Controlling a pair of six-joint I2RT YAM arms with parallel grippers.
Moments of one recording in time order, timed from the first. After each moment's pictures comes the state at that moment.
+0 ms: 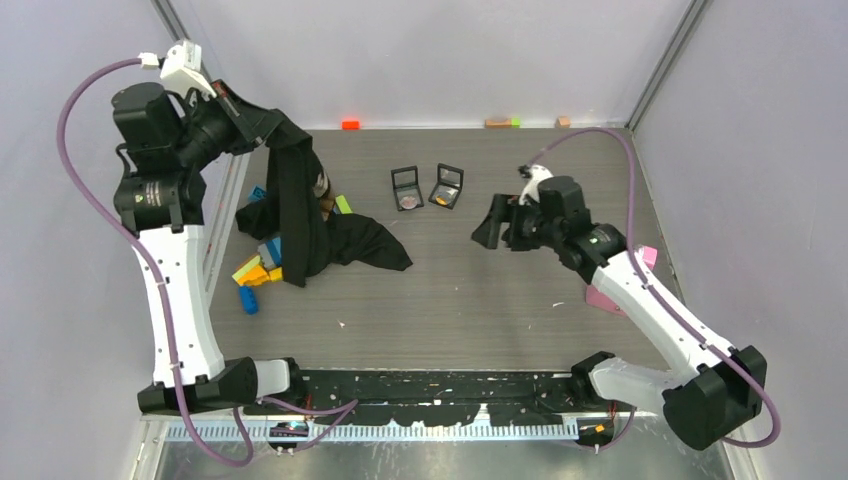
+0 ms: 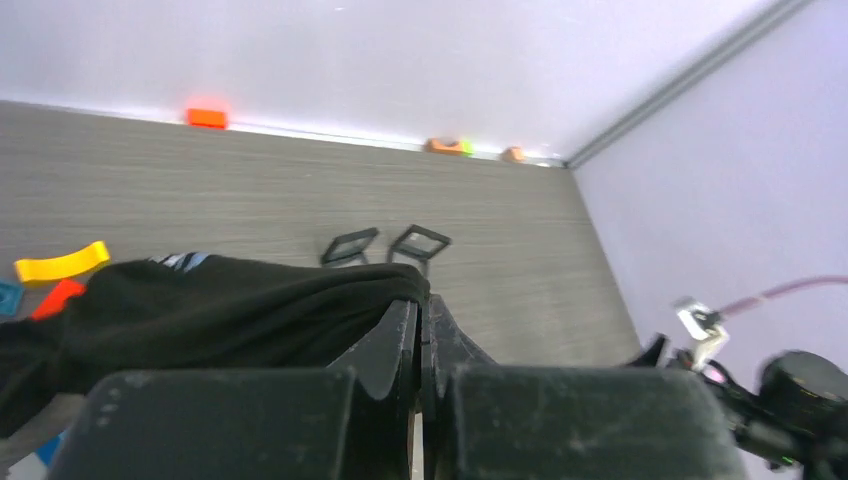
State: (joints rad) left arm 0.15 1.28 1.83 -0.74 0.52 -0.41; right arm 0.38 1.11 0.98 -0.50 -0.22 0.47
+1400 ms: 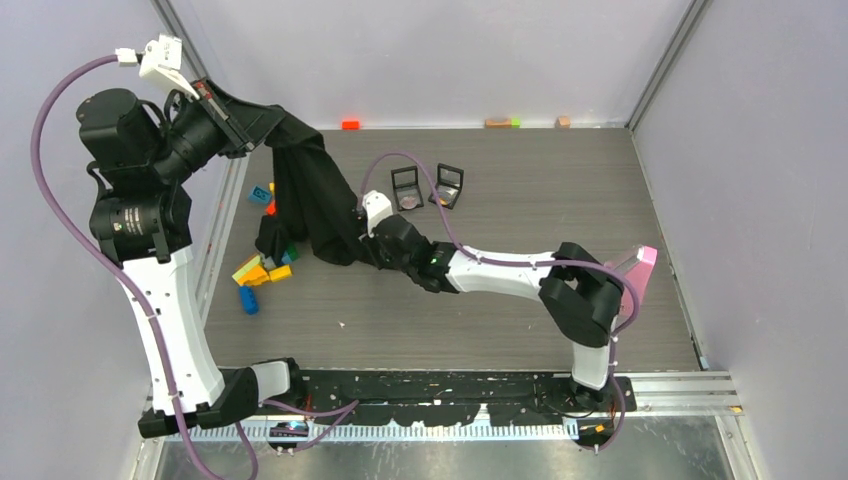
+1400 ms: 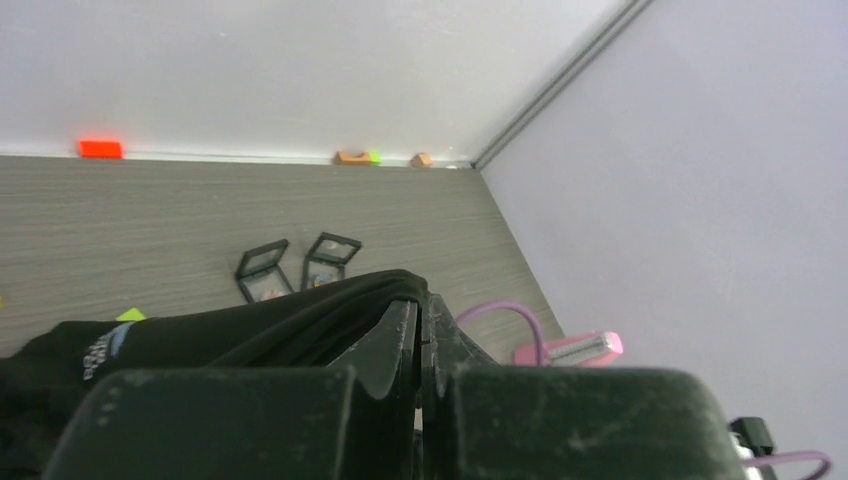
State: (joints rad) left arm 0.15 1.23 1.97 -0.78 0.69 -0.52; right arm 1.05 1.89 1.29 0.18 0.27 0.19
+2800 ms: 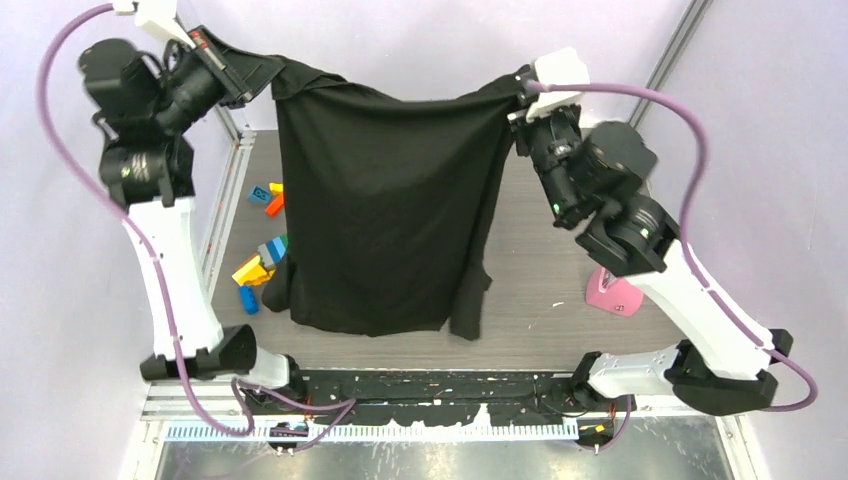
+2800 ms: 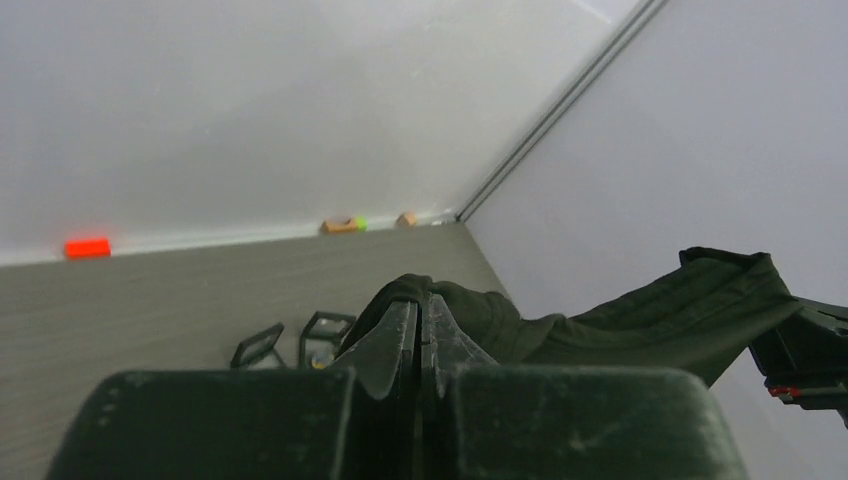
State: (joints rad) left arm 0.15 1.39 2.18 -0.63 0.70 -0.58; right arm 0.96 1.21 1.78 -0.27 0.69 -0.42
